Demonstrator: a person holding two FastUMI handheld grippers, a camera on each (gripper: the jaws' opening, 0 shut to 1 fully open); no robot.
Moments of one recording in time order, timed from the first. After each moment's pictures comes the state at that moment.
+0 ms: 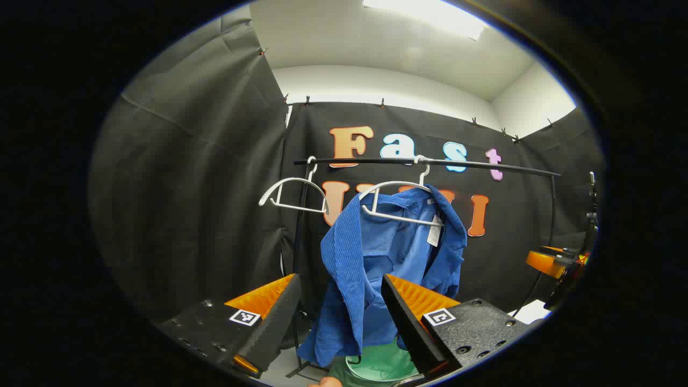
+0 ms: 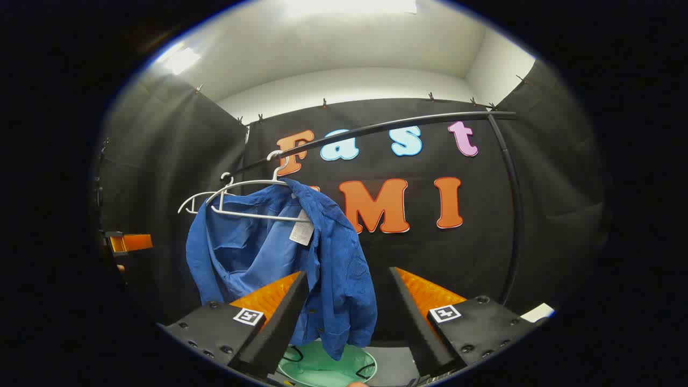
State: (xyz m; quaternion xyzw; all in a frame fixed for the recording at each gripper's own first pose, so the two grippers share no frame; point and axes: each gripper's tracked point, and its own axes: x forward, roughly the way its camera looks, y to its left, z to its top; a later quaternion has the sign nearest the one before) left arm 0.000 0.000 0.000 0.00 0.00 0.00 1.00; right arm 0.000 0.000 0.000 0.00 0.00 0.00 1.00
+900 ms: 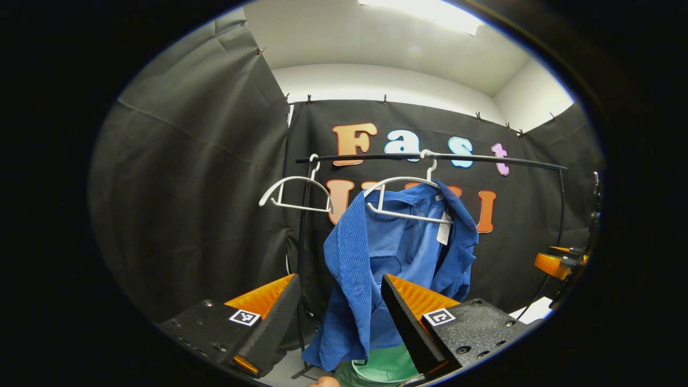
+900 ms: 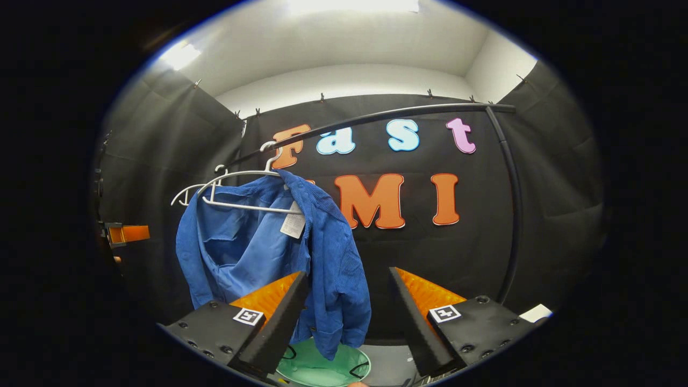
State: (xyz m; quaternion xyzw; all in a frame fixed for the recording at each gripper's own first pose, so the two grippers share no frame) left arm 0.019 -0.002 -0.009 0.01 0.01 0.02 1.00; right arm 0.020 -0.010 -0.016 0.00 0.01 0.00 1.00
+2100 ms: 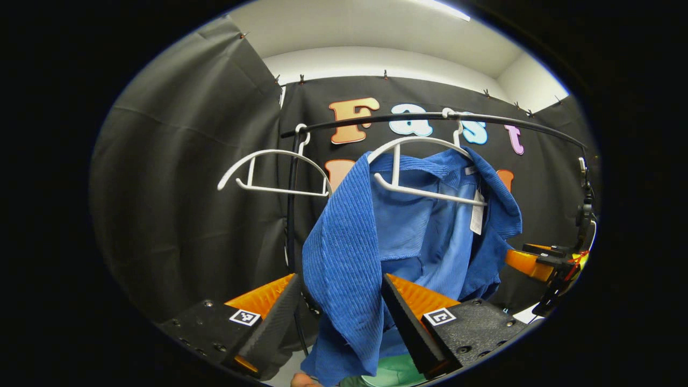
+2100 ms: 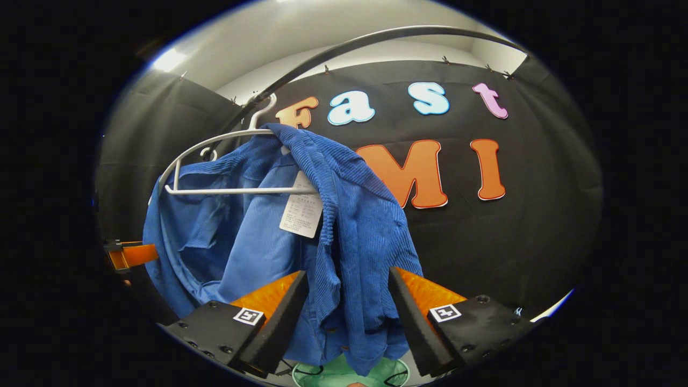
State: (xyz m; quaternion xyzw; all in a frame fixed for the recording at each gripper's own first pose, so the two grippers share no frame) left arm 0.142 -0.001 -0.051 0.03 0.05 0.03 1.00; right arm 0.218 0.048 -0.075 0.04 0.06 0.04 1.00
